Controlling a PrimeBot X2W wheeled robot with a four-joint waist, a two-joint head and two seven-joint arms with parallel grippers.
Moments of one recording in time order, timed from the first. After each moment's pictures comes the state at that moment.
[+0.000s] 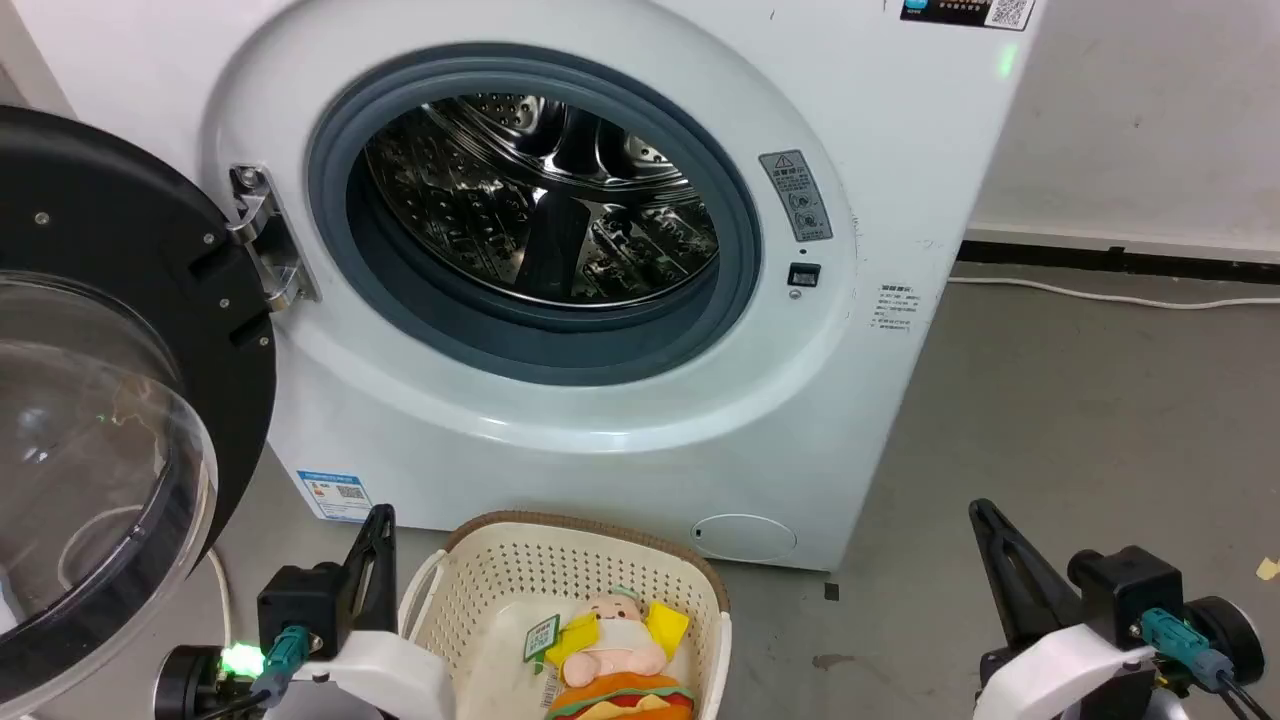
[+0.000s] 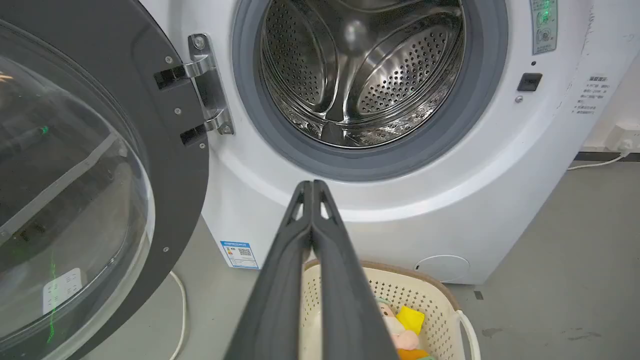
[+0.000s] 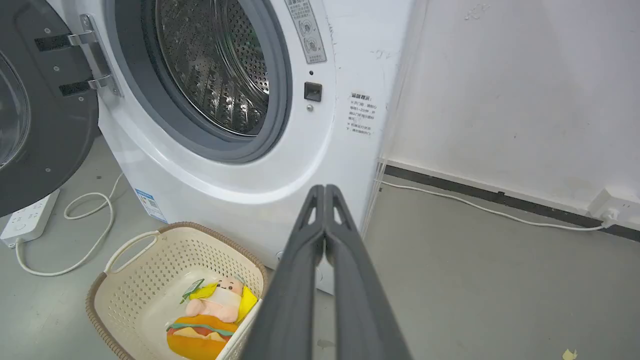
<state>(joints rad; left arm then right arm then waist) 0.01 0.05 0.00 0.00 0.00 0.00 0.00 0.01 -0.05 0.00 0.00 0.01 0.13 0.00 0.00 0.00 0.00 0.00</state>
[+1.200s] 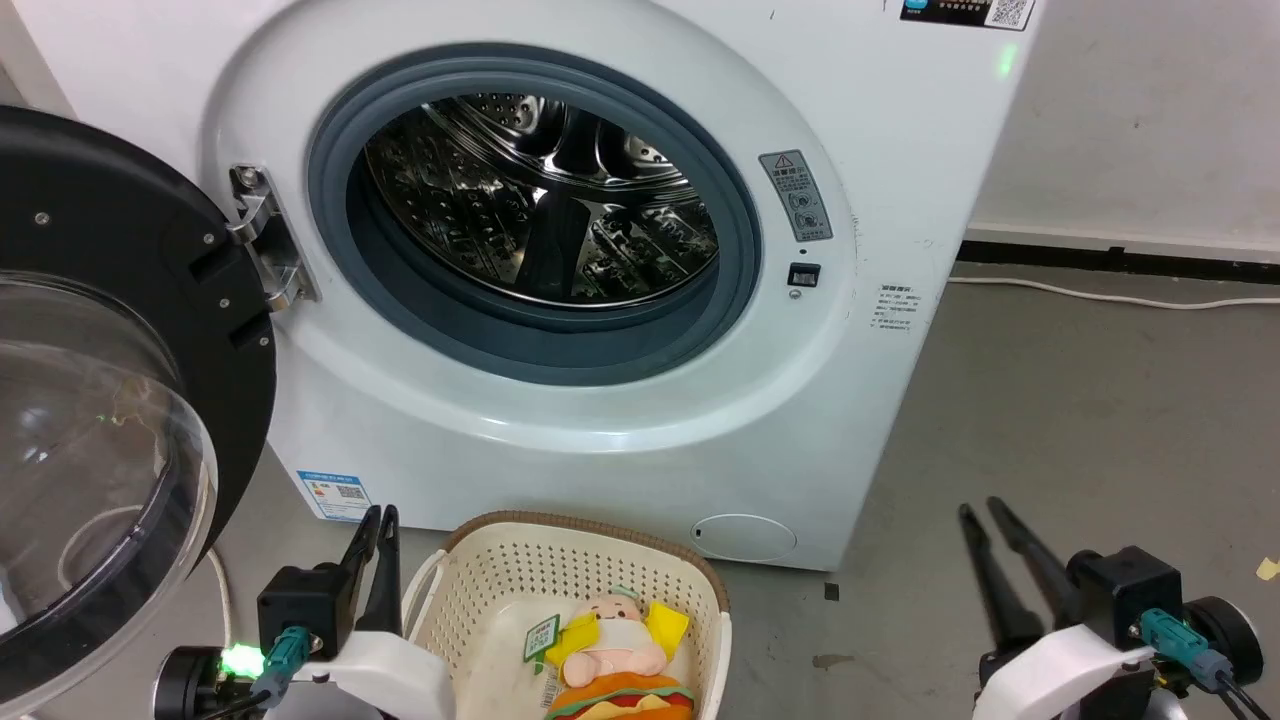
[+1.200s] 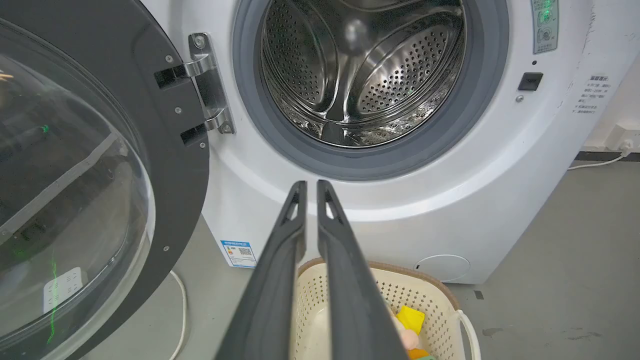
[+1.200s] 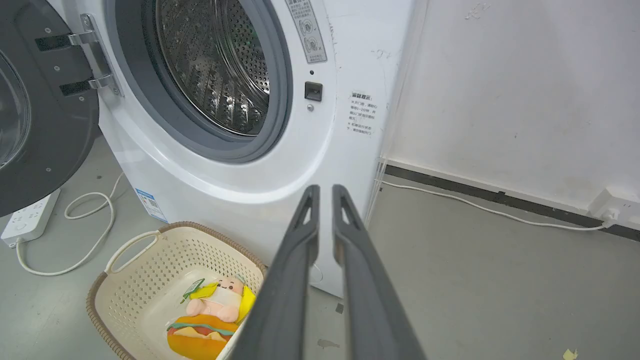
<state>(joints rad) 0.02 0.05 0.00 0.00 0.00 0.01 0.00 0.01 -0.05 0.00 0.00 0.01 0.13 0.00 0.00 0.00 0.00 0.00</state>
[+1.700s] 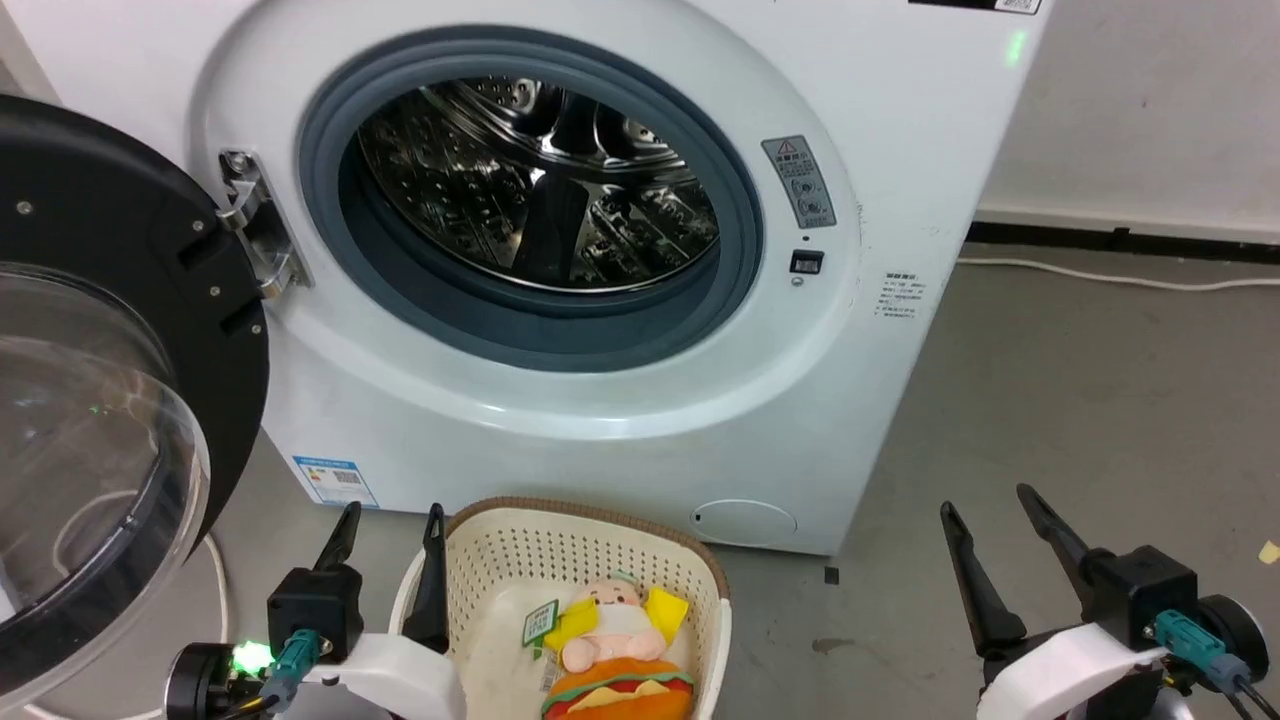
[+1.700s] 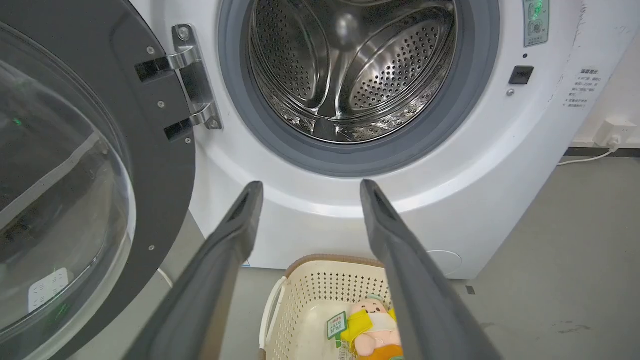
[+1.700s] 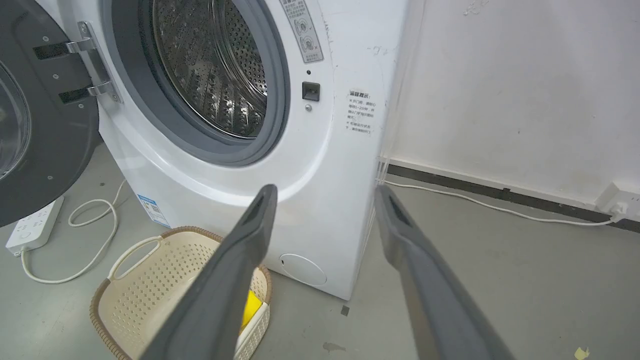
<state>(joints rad) 0.02 0.05 -0.02 0.01 -0.01 0.01 -0.02 0.01 -0.05 0.00 0.00 0.03 0.13 -0.02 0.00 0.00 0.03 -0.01</state>
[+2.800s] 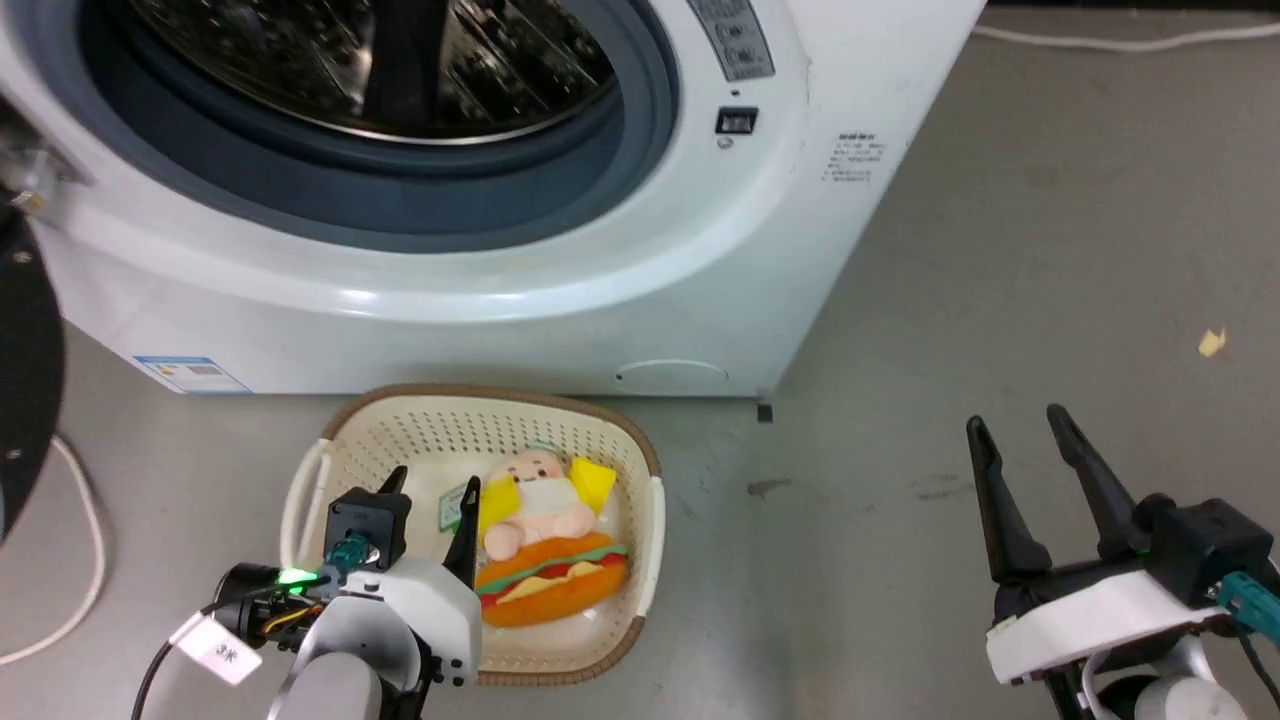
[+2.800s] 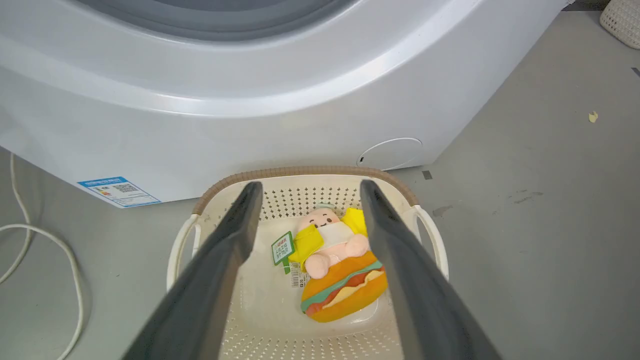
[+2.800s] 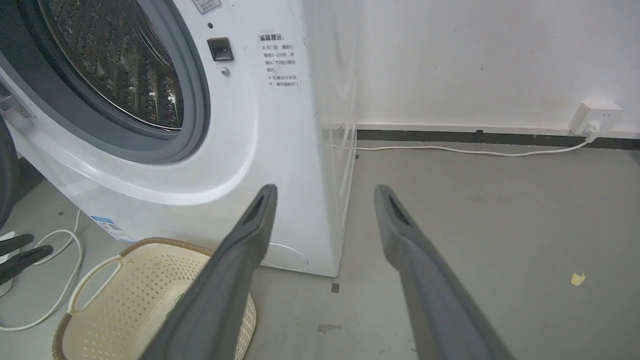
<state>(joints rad) -0.22 0.11 -0.10 0.35 -0.05 -0.04 -0.02 -0.06 -0.05 0.00 -0.04 0.16 0.13 -0.09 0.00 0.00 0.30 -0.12</state>
